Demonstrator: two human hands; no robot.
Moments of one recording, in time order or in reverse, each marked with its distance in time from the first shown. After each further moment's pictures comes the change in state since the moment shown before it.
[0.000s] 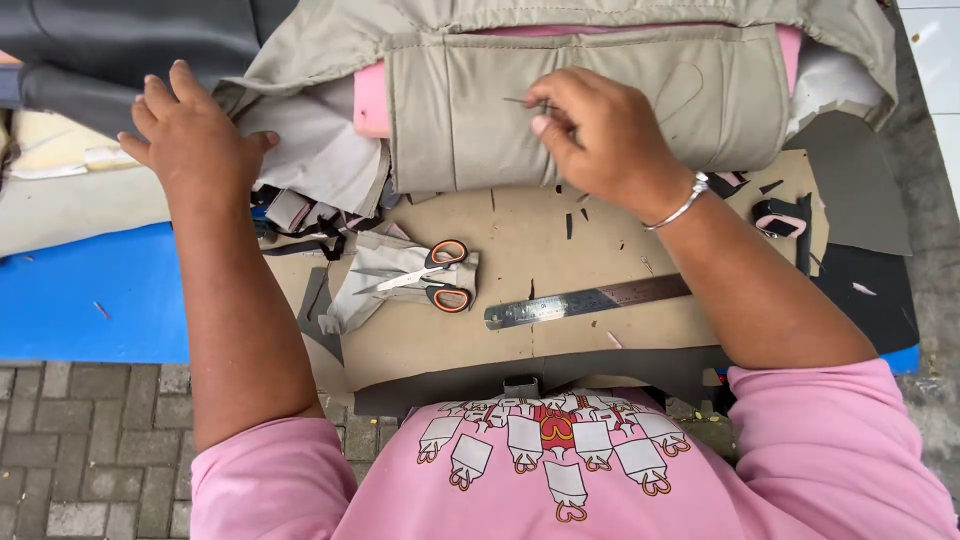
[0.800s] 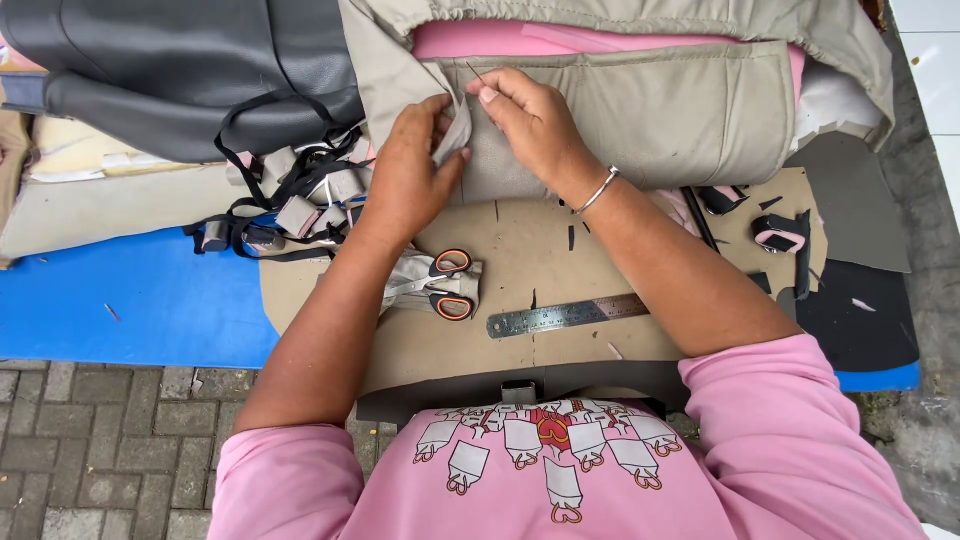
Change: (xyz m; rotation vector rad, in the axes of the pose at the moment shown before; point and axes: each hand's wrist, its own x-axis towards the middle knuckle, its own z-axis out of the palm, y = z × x) left_hand -0.073 0.121 0.062 -0.782 0.048 0.834; right_hand 0.036 0.026 0.091 0.623 0.092 0.382
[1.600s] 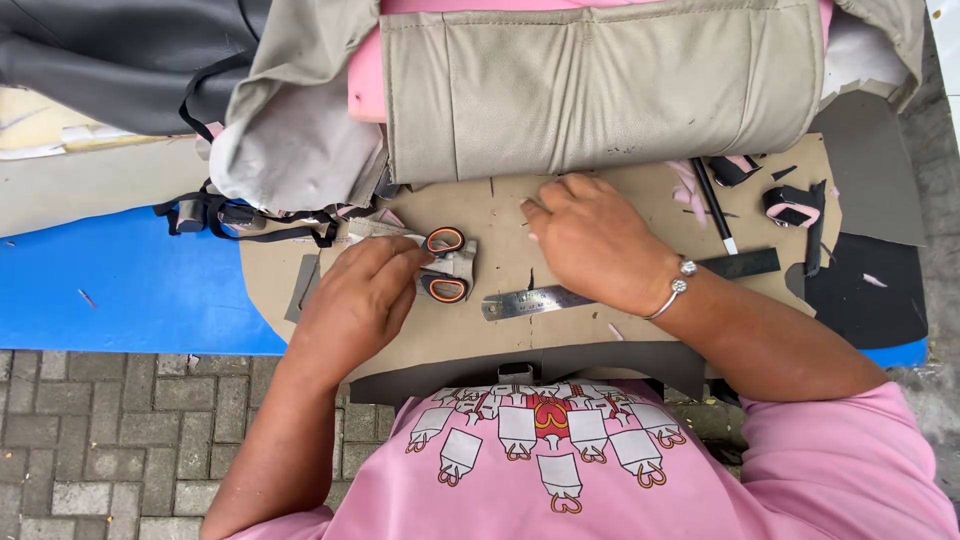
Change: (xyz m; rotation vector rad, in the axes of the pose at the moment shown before) left_hand -0.135 0.052 -0.054 0.303 -0.105 0.244; right_hand -0.126 -0.060 -0.031 -1.115 -0.610 -0.158
